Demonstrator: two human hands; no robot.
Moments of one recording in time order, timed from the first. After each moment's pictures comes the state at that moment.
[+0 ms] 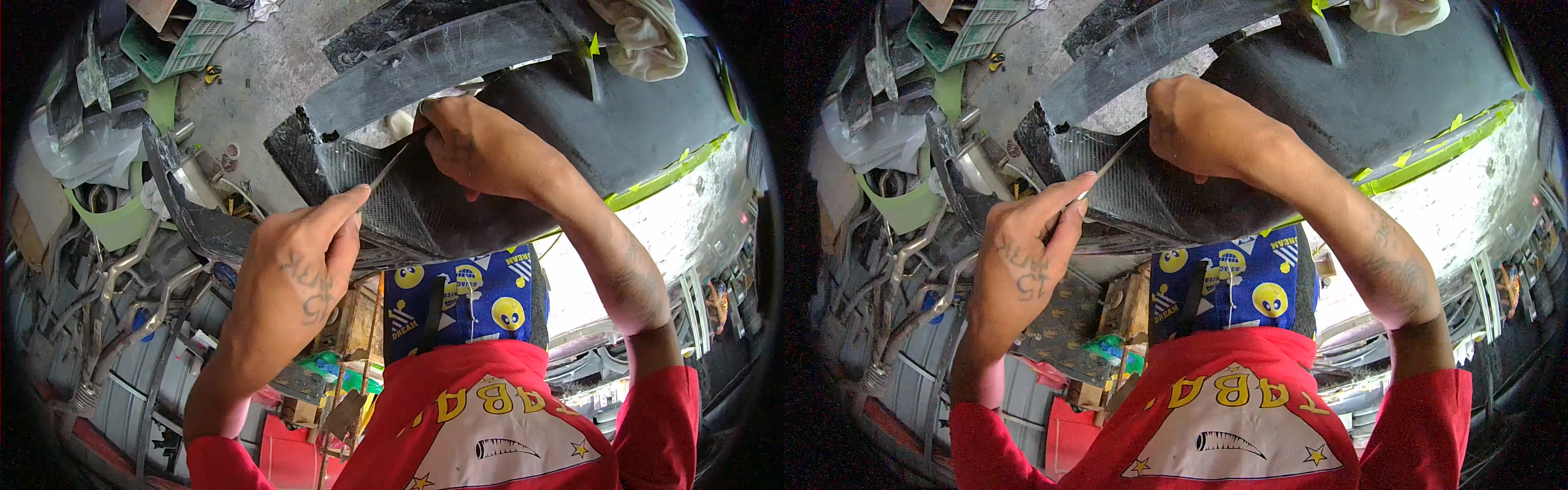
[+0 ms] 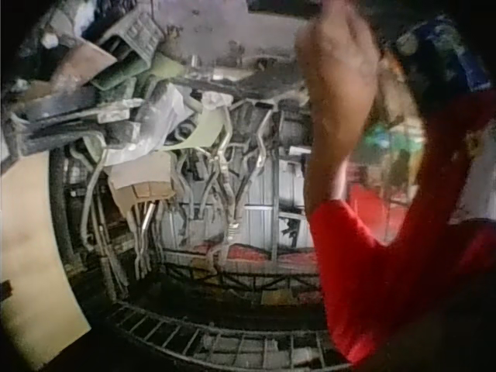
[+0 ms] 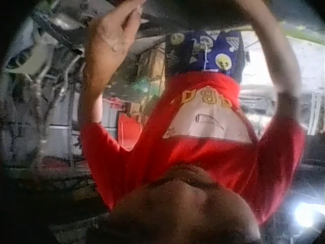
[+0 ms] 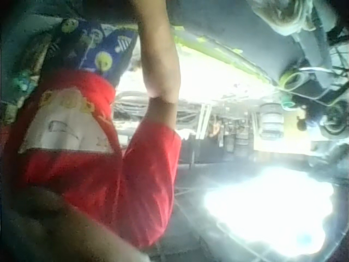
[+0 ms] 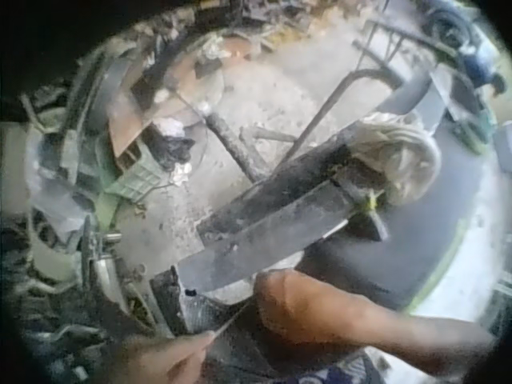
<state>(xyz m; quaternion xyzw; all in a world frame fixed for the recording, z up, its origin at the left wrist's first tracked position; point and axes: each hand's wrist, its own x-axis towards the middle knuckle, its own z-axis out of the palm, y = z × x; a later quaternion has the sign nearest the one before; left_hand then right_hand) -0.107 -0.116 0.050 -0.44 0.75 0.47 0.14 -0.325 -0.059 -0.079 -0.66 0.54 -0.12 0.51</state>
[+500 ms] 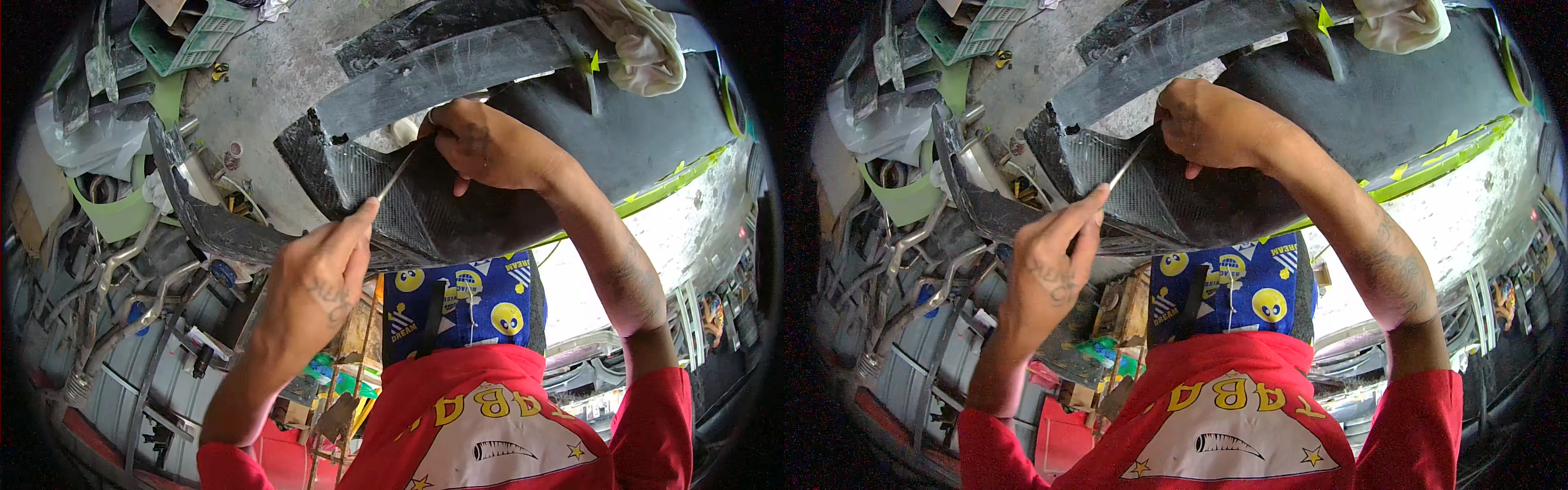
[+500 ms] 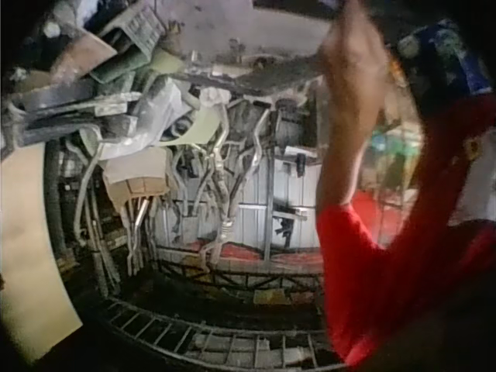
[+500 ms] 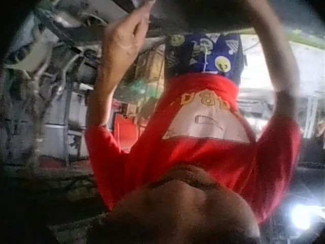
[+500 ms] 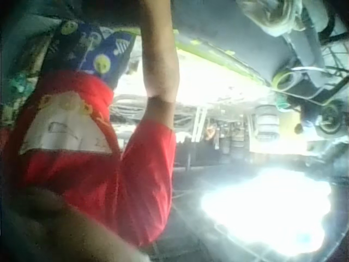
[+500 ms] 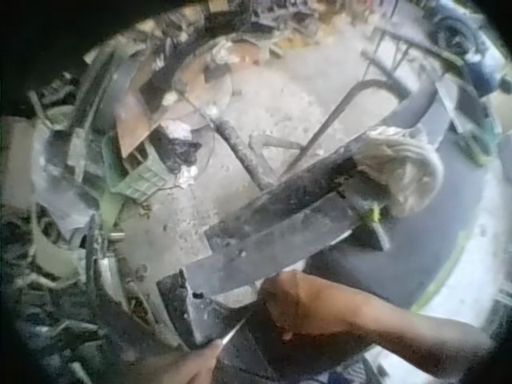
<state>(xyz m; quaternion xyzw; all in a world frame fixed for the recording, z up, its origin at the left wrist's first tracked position) -0.084 -0.083 0.032 -0.44 0.77 0.46 0.03 -0.337 -0.068 -0.087 -0.63 0.47 -0.17 0.60</state>
